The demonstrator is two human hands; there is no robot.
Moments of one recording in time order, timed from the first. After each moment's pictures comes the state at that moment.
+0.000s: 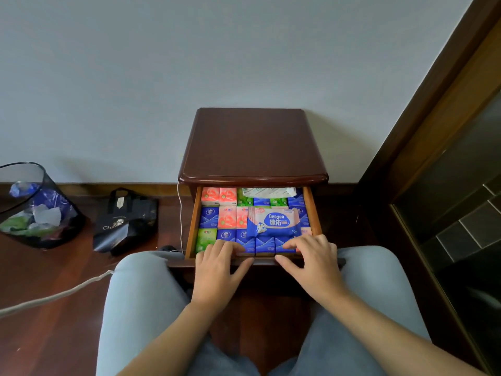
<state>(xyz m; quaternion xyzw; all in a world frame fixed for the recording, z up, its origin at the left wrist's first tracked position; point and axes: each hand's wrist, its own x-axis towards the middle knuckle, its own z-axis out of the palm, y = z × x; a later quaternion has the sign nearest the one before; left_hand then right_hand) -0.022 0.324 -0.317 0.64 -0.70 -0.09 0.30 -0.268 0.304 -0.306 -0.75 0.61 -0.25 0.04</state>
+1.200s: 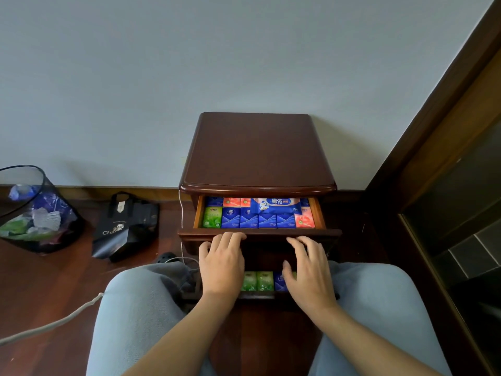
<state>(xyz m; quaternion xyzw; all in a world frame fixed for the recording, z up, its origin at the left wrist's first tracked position) -0.036 0.272 -0.307 0.69 -0.69 0.00 0.21 -0.242 0.281 -0.327 -0.71 0.66 -0.24 0.06</state>
